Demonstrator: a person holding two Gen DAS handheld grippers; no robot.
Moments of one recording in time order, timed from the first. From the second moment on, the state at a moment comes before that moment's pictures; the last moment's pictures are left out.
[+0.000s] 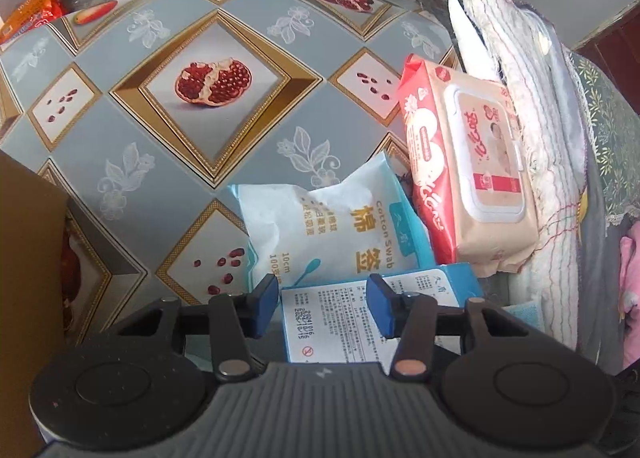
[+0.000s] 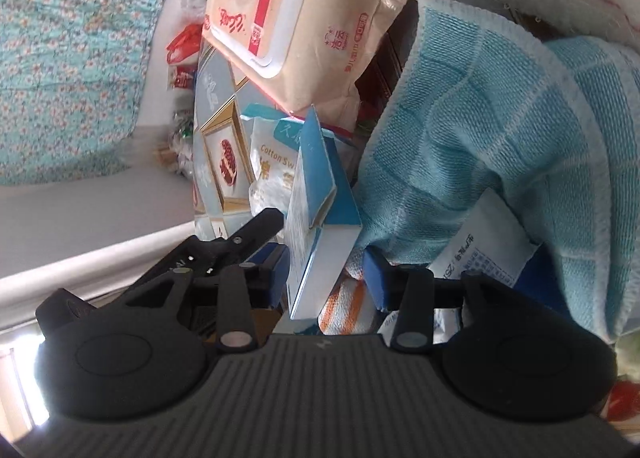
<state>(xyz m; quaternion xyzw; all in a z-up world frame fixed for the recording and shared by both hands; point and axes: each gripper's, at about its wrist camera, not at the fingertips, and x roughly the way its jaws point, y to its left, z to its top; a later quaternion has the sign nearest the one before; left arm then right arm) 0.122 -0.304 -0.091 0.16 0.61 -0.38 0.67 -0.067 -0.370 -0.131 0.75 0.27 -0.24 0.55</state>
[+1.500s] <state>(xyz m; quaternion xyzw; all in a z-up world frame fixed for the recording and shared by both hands) 0.019 -0.293 -0.053 0.28 0.55 -0.52 0.58 -0.124 -0.465 -0.115 0.61 0.39 -0.11 0.68</state>
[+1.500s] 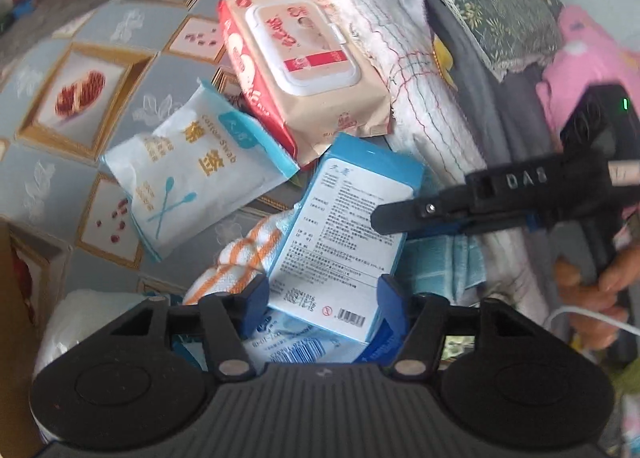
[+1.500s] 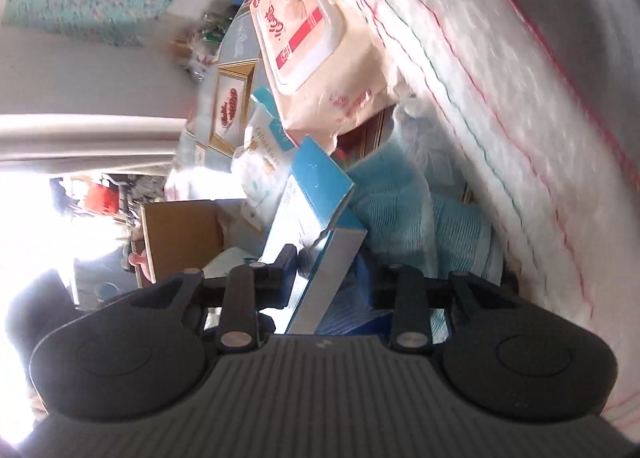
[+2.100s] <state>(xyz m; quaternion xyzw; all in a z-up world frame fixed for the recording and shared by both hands) -0.003 -0.305 -0.068 0.34 0.50 -0.52 0.60 -0.124 -0.442 -0.105 0.63 0.34 -0.14 0.68</state>
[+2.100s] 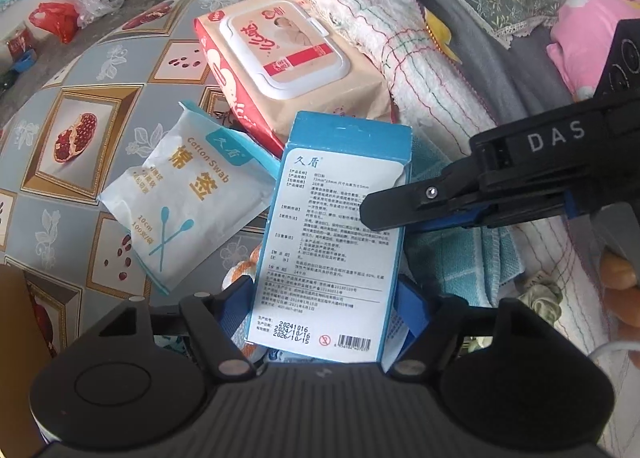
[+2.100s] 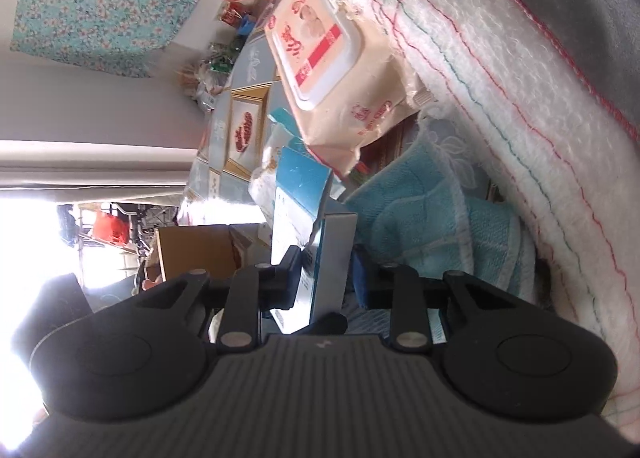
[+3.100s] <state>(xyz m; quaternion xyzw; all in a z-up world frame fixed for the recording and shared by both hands) 0.122 -0.147 0.063 0.23 0.49 -0.46 0.71 0.031 -0.326 0.041 0.59 0.34 0.01 0.74</state>
